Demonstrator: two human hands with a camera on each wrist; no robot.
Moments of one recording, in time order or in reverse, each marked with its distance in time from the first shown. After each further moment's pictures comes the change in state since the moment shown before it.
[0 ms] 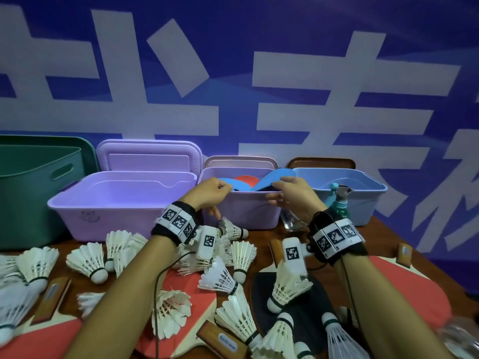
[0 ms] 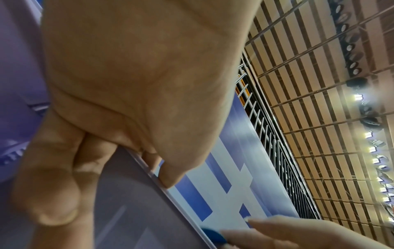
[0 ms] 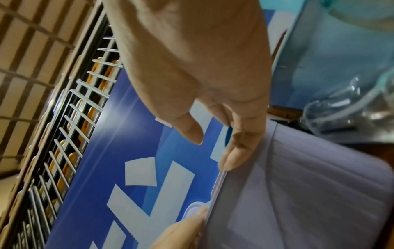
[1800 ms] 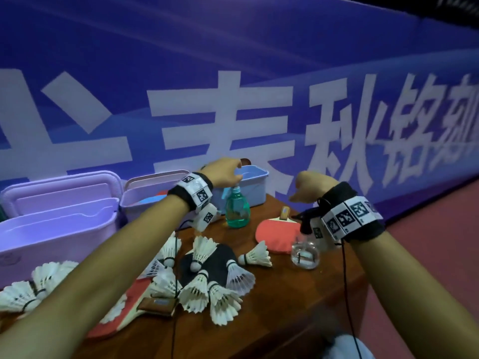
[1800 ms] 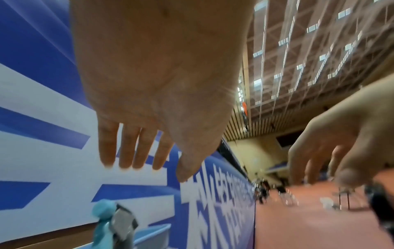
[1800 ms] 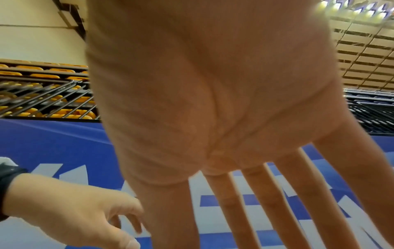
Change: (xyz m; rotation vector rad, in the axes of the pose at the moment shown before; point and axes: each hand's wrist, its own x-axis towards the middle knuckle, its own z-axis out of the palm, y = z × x) left_hand -0.036 0.243 0.094 0.646 0.041 0.605; right_hand -0.222 -0.077 -0.200 -1.421 0.298 0.187
